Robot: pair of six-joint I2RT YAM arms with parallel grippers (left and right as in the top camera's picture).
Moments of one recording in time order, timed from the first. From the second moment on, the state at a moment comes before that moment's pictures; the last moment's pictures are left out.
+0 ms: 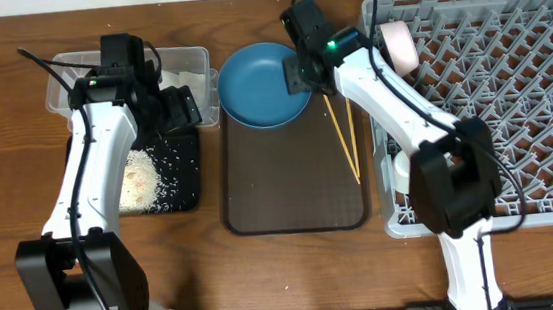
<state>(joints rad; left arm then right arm) 0.01 1.72 1.43 -0.96 0.14 -0.30 0.48 2.22 1.91 -0.82 0.05 0.37</state>
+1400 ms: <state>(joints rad) 0.01 1.72 1.43 -0.96 0.14 -0.30 0.33 1.84 1.89 -0.92 0.22 0.35</state>
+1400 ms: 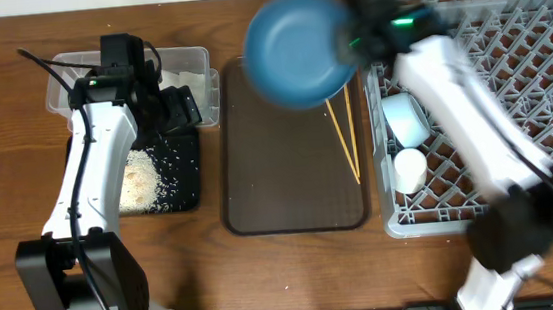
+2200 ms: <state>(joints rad) 0.01 1.72 1.43 -0.96 0.14 -0.30 0.12 1.80 1.90 -0.82 1.07 -0.30</state>
